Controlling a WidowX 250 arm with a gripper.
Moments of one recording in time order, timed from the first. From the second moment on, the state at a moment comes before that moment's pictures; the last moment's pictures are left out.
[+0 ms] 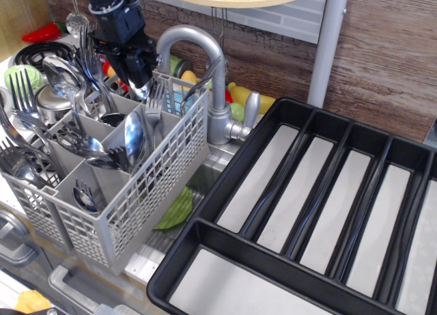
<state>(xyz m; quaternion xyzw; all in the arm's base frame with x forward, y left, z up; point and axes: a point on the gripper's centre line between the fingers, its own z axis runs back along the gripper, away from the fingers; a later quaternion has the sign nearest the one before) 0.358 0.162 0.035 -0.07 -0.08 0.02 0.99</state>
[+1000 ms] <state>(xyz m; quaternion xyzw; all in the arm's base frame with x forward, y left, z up) 0.356 0.111 0.140 -0.02 0.02 0.12 0.99</state>
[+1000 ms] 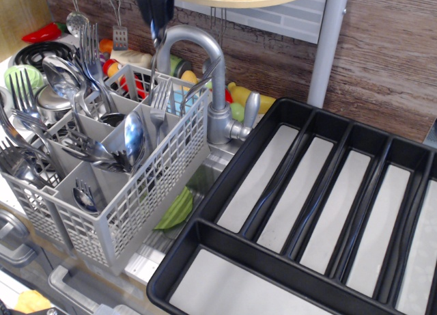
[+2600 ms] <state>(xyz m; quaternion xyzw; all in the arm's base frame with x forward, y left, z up) 0.356 -0.016 0.129 -0.13 0.07 0.36 0.92</state>
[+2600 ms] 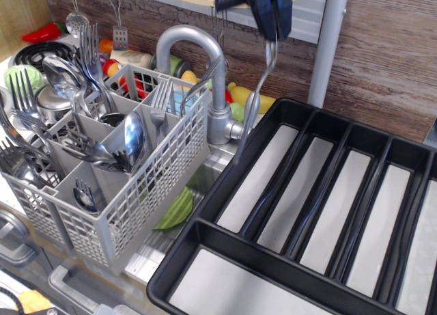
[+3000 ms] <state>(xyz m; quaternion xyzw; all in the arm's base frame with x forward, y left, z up) 0.352 -0.022 0.100 -0.12 0.06 0.37 0.92</state>
